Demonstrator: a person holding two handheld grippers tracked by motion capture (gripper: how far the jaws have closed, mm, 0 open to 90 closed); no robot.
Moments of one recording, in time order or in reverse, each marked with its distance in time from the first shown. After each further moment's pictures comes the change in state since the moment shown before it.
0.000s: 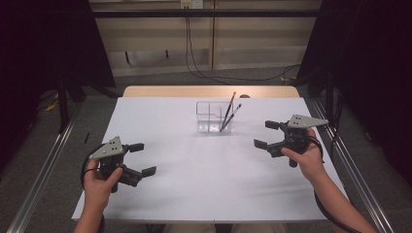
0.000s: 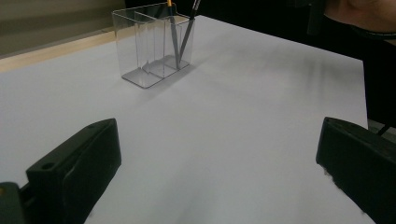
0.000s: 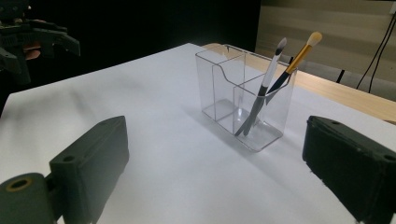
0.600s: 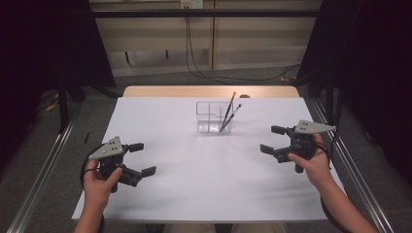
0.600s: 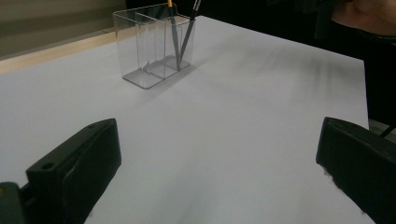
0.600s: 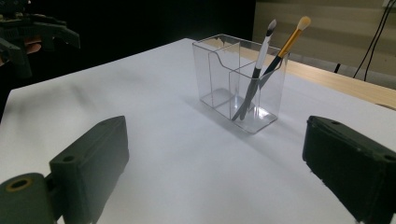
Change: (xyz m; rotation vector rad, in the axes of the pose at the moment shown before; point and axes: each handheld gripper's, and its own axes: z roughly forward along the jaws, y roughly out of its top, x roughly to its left) left arm 0.000 0.000 -0.001 -0.001 0.002 0.000; right arm 0.001 -0.013 -0.018 0.005 -0.012 0.020
